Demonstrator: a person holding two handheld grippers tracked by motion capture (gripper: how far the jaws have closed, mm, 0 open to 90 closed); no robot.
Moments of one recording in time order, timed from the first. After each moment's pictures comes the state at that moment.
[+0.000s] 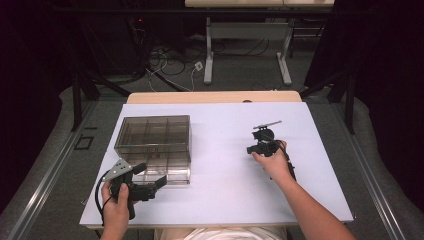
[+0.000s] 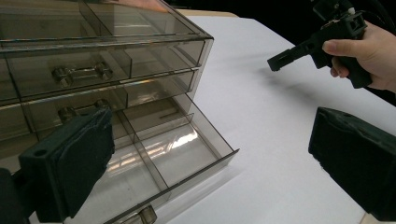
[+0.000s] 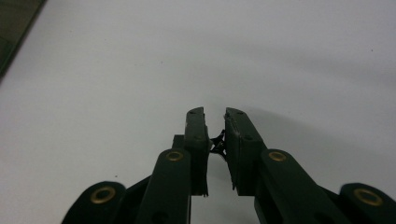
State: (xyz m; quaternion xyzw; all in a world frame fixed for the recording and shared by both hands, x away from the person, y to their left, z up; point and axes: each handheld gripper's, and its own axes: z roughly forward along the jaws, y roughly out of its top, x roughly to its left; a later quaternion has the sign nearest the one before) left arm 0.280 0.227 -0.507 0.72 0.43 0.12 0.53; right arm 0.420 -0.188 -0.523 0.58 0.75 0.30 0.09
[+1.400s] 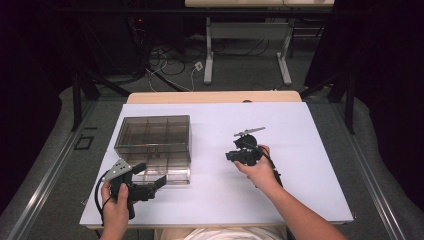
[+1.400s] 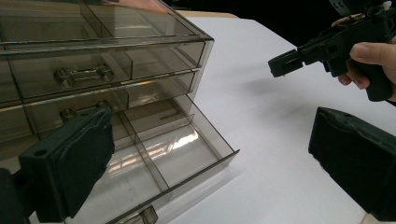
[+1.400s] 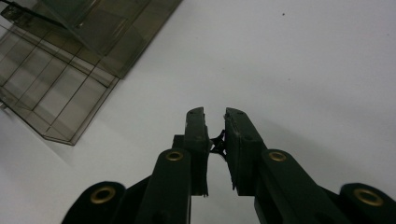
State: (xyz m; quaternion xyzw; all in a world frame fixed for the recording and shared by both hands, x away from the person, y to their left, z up) left arm 0.280 0.228 -0.507 0.72 0.43 0.12 0.54; right arm 0.383 -0.133 -0.505 0.49 0.79 0.36 0.07
